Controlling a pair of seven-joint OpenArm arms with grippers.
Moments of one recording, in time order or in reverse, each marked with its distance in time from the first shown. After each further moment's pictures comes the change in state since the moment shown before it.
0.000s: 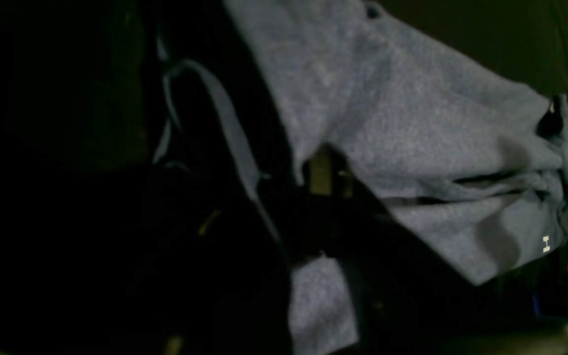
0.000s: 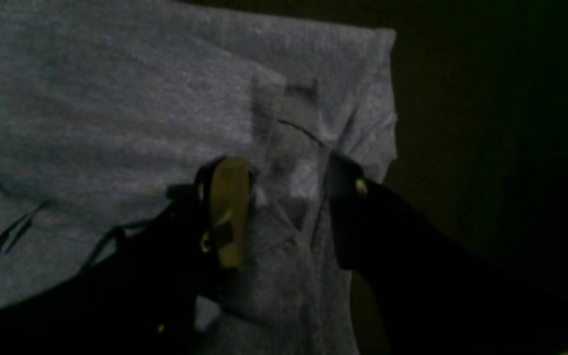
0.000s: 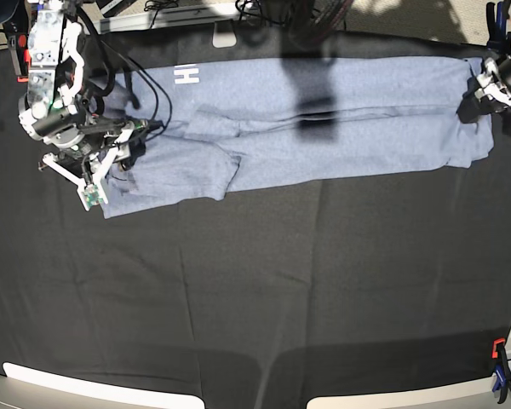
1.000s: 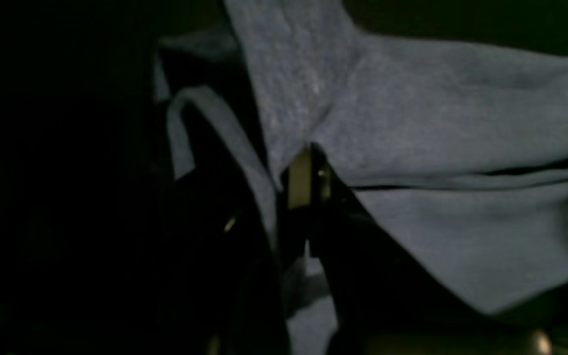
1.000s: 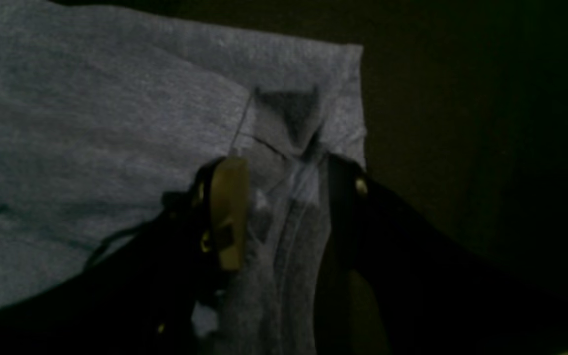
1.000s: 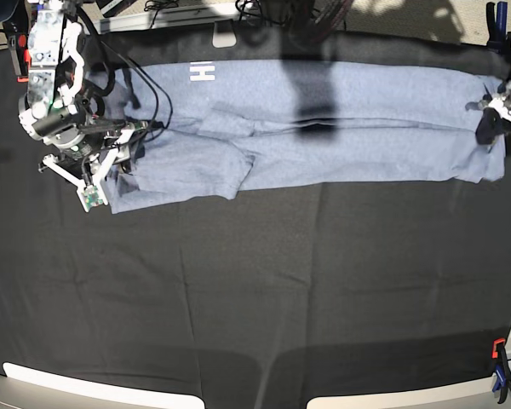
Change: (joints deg) left arm -1.4 -1.7 -0.1 10.9 11.0 2.5 -6.6; right arm 0.0 0.0 0.0 0.0 0.0 0.0 1.3
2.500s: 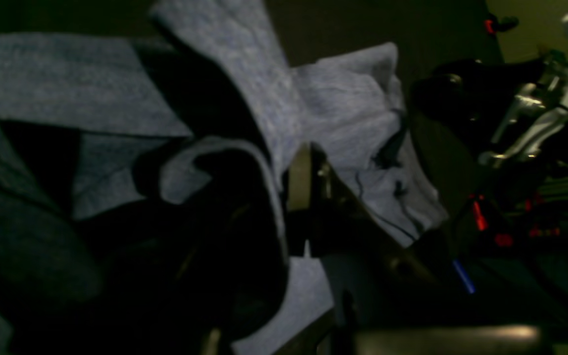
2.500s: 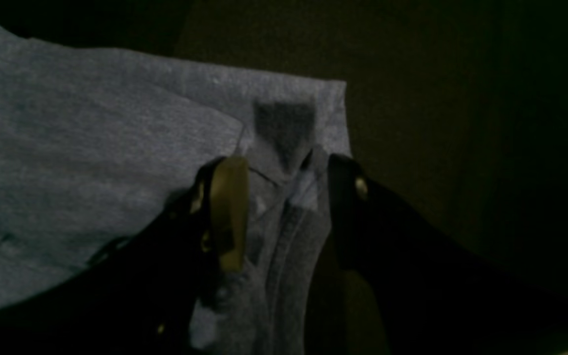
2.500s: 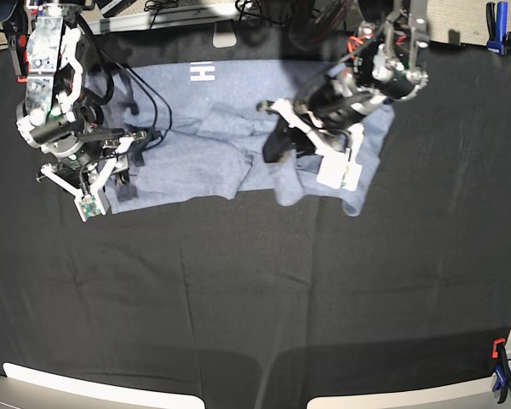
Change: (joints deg) left arm 0.0 27.3 43.5 24.7 19.1 21.6 -3.8; right arm 1.8 0.0 0.0 0.0 0.0 0.0 0.6
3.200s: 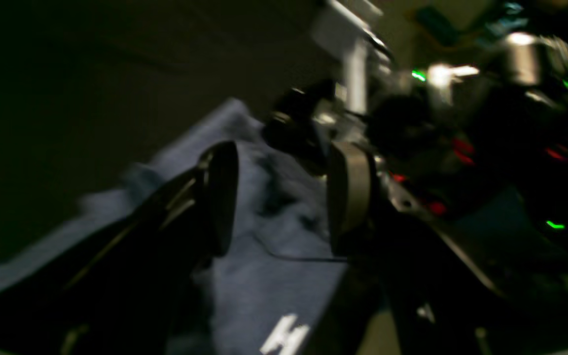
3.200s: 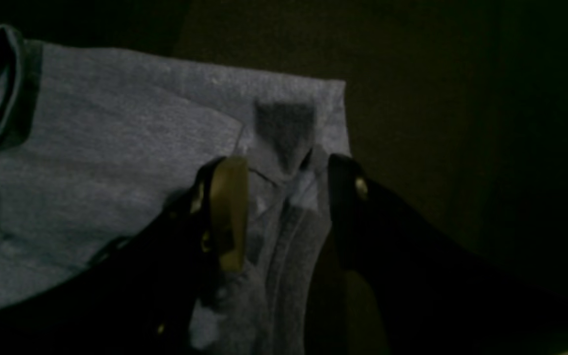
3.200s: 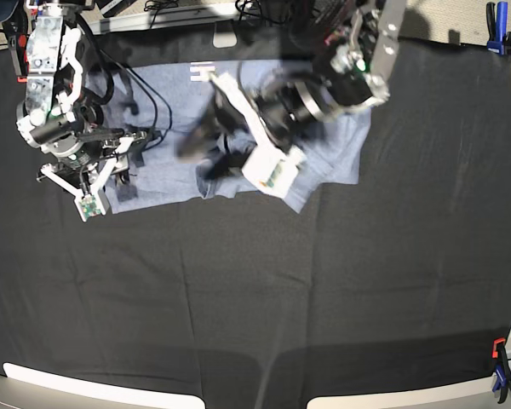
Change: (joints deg) left arm -4.3 0.0 11.5 1.5 7.2 -10.7 -8.6; right arm 0.0 0.0 0.0 0.0 0.0 0.0 0.0
